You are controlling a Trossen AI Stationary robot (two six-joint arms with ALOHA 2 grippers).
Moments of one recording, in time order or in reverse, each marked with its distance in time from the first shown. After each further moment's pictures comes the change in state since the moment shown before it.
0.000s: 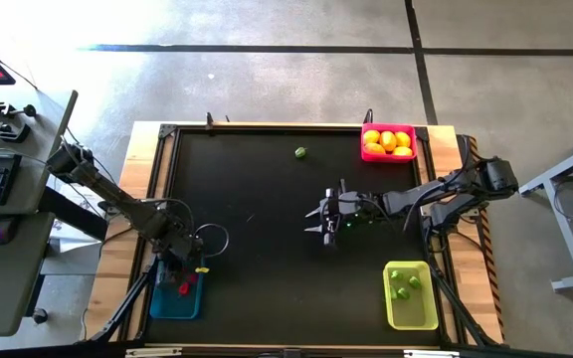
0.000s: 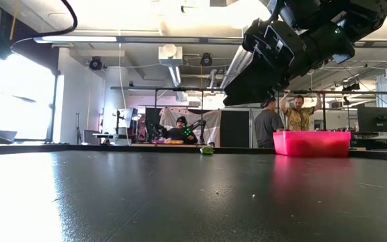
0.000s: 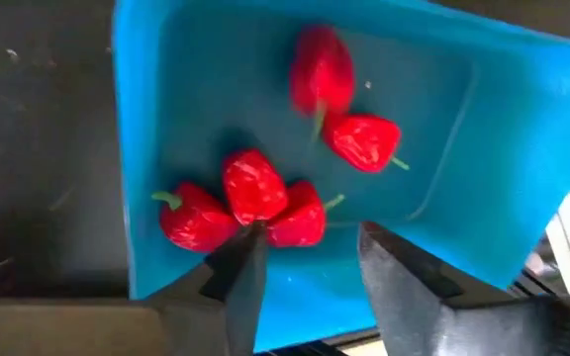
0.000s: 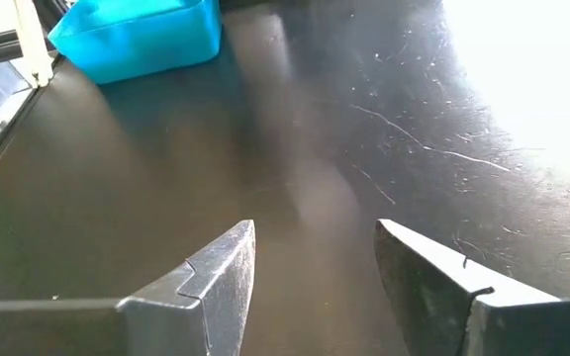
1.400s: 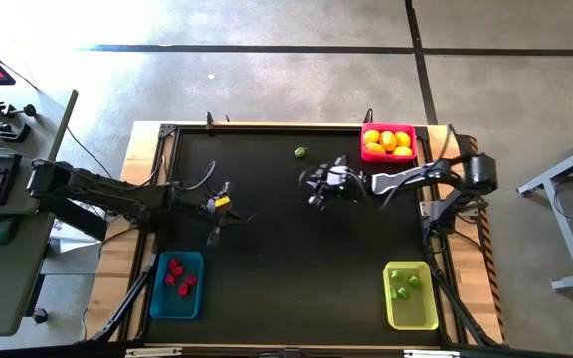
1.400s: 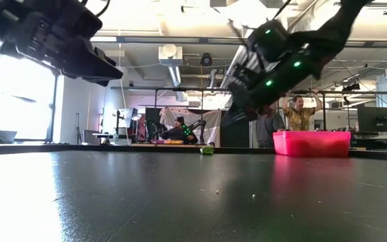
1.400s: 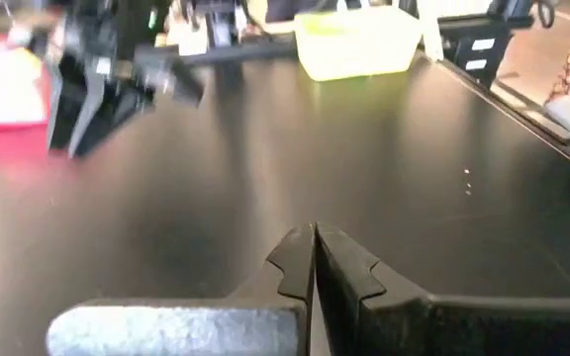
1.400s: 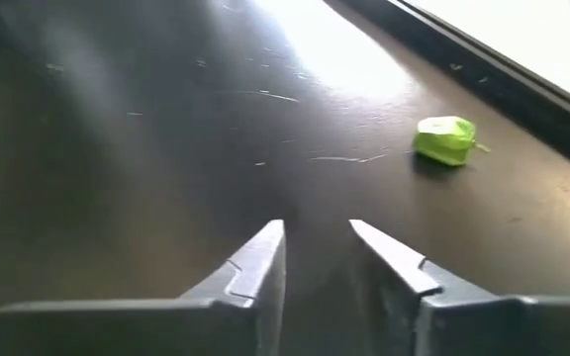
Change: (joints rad) left arm 0.564 -0.160 -0.389 1.319 -0.220 0.824; right arm -0.259 0.141 0.060 -0.017 0.290 -0.016
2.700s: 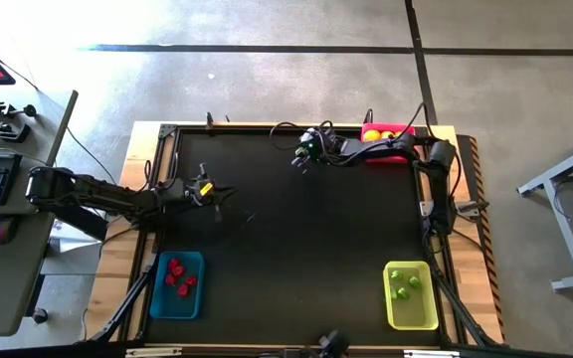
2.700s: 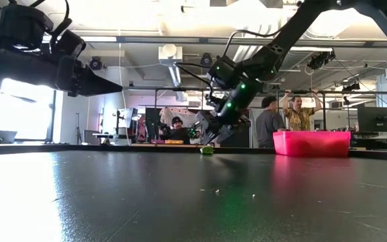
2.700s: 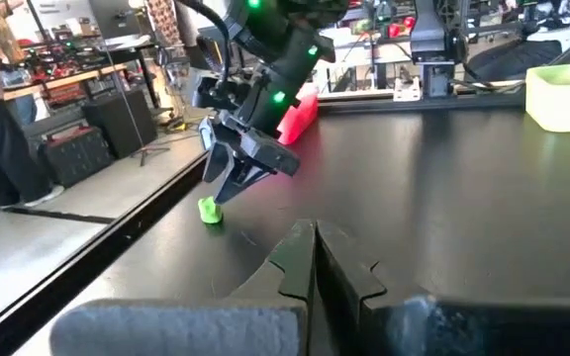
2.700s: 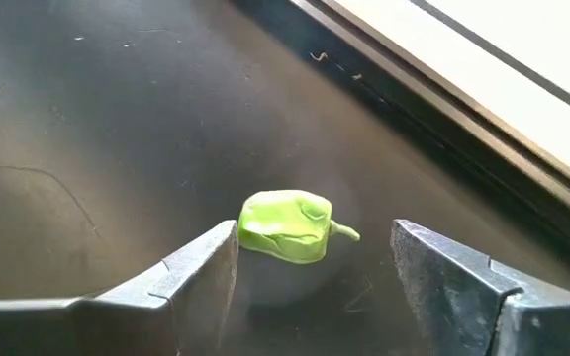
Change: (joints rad) left arm 0.128 0.000 -0.280 0.532 -0.382 0.031; right arm -0.280 0.347 0.478 -0.343 -0.035 -0.013
